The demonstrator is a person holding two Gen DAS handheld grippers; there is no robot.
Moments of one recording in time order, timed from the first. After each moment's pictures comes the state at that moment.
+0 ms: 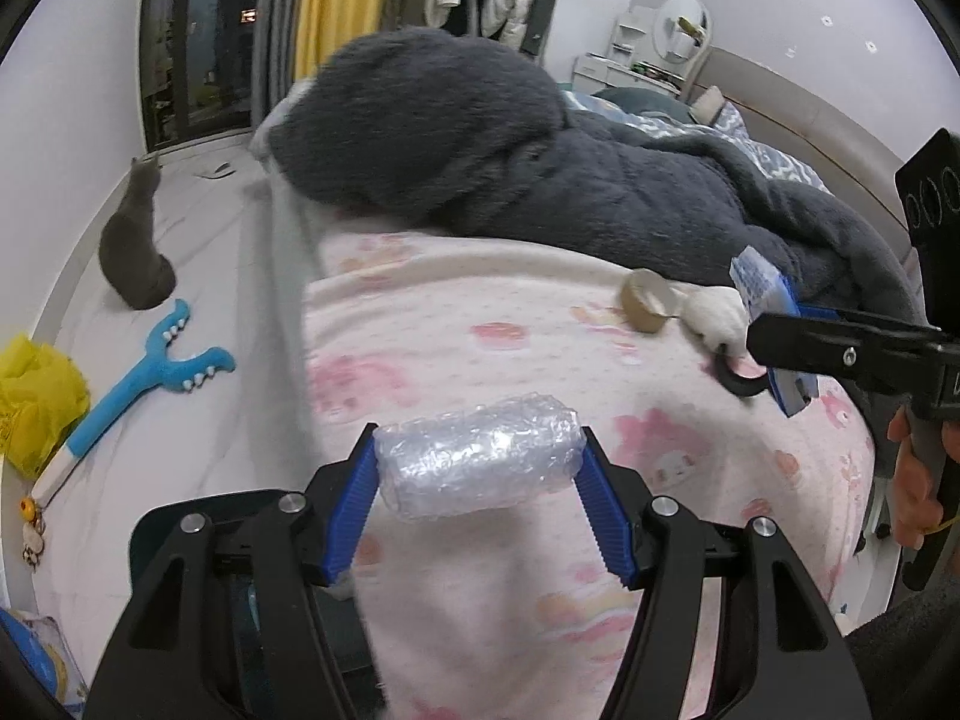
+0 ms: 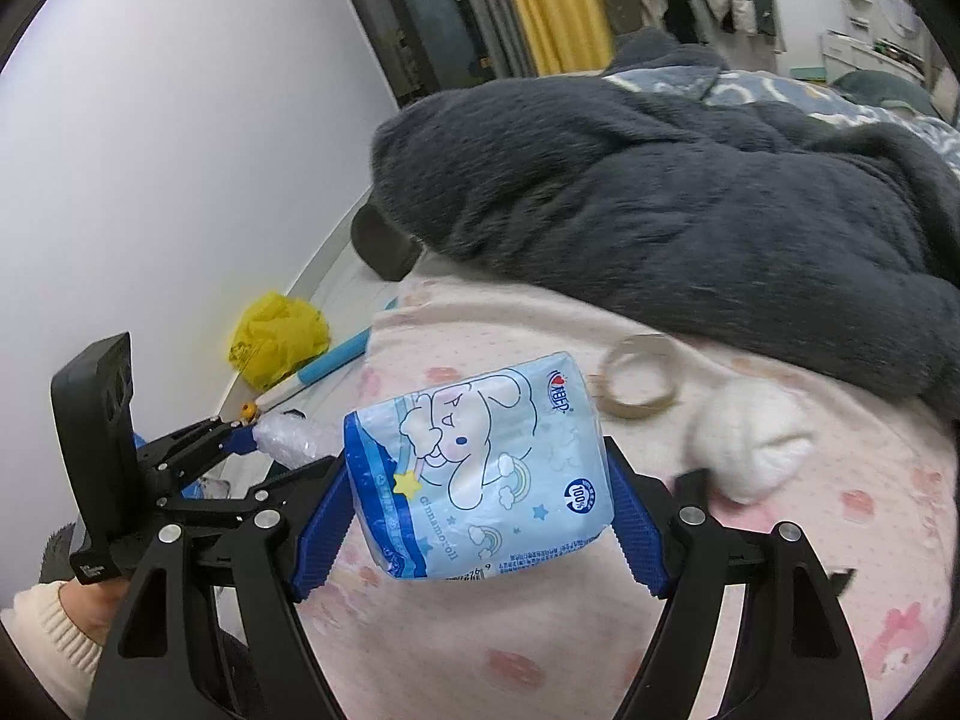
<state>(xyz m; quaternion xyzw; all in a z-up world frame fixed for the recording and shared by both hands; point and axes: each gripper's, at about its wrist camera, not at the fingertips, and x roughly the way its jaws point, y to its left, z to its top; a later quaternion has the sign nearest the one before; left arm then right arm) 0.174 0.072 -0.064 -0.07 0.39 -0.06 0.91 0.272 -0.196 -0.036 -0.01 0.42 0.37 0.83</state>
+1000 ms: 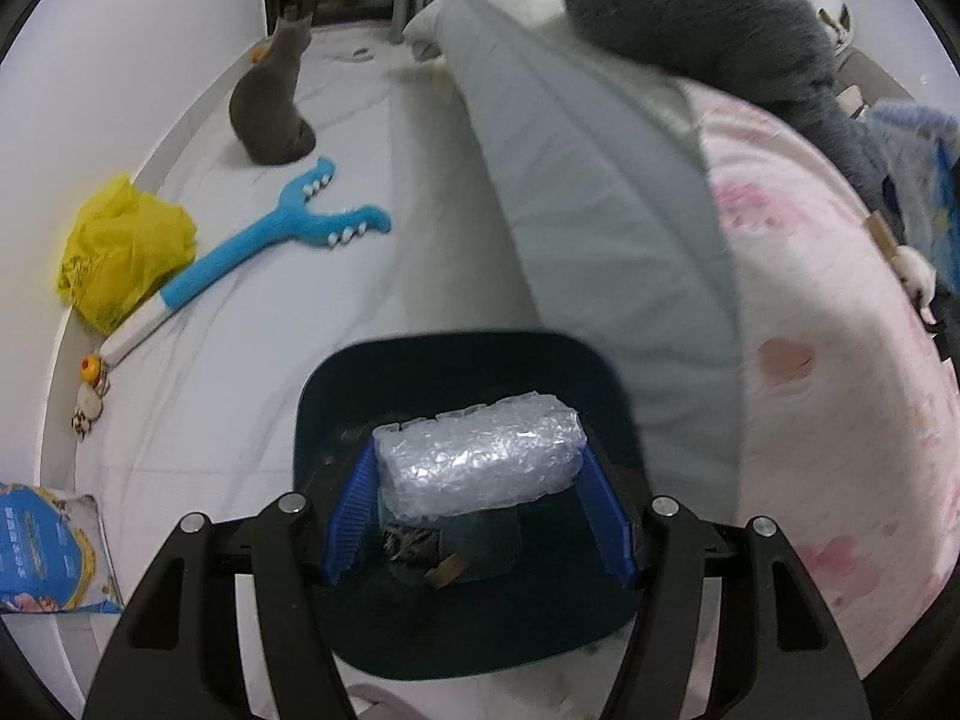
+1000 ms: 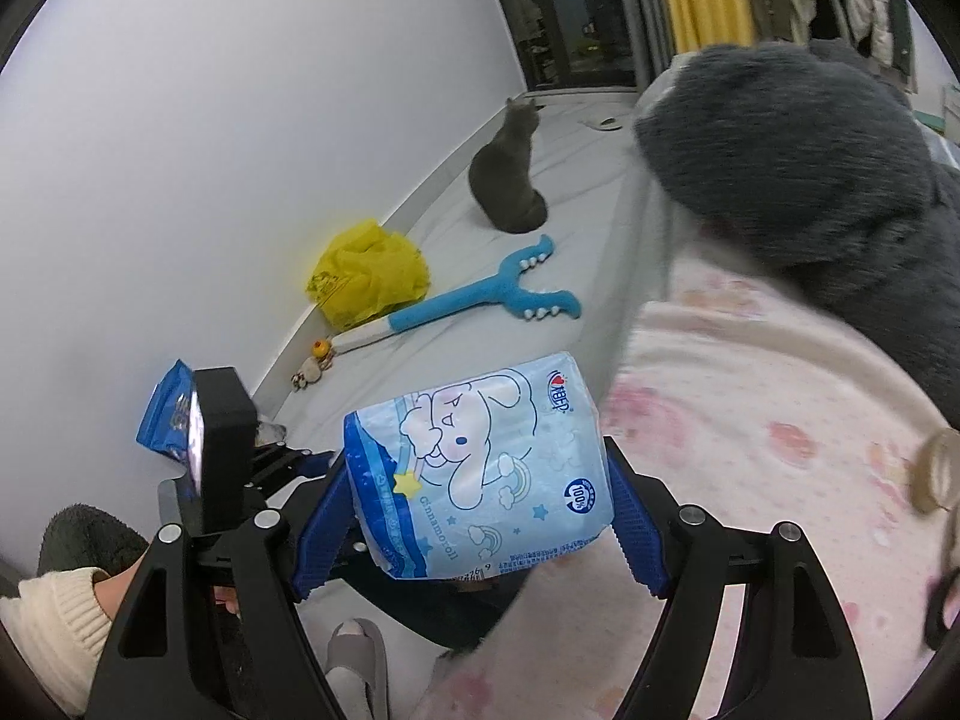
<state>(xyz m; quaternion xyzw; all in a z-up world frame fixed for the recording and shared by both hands) 0.117 0.237 -0.157 -0.11 0.50 0.05 0.86 0.224 -0.009 -0.052 -0.08 0.44 0.46 0.77</state>
